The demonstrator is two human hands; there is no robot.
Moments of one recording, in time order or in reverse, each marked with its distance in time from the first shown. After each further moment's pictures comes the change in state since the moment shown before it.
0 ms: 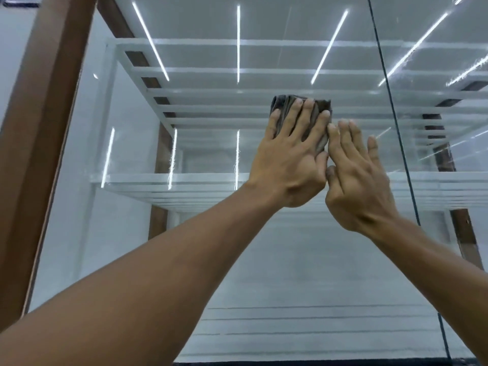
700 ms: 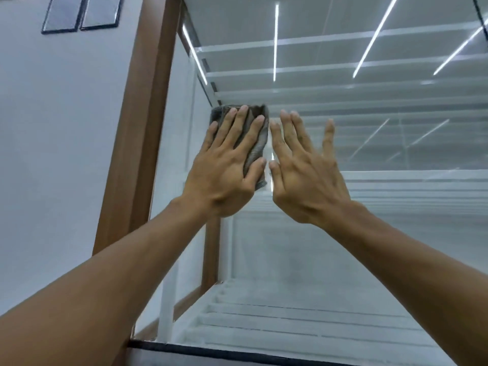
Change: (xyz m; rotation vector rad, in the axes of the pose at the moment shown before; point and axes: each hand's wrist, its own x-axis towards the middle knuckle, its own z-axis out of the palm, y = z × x) left_hand -0.124 -0.182 -0.047 0.033 0.085 -0.138; right_hand 0.044 -0.177 0.063 -0.126 -0.098 -0.225
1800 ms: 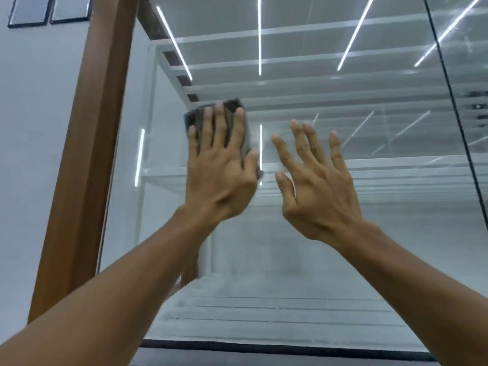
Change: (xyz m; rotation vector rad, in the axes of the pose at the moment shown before) left_hand 0.009 0.077 0.021 -0.032 0.015 -0.222; right_hand -0.065 0.057 -0.004 0.083 0.111 0.063
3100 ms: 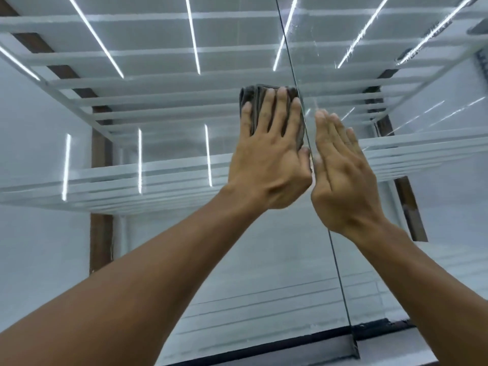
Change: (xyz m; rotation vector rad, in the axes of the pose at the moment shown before) left_hand 0.036 0.248 0.077 0.030 -0.125 0.363; right_hand -0.082 0.191 -0.067 0.100 0.189 0.239
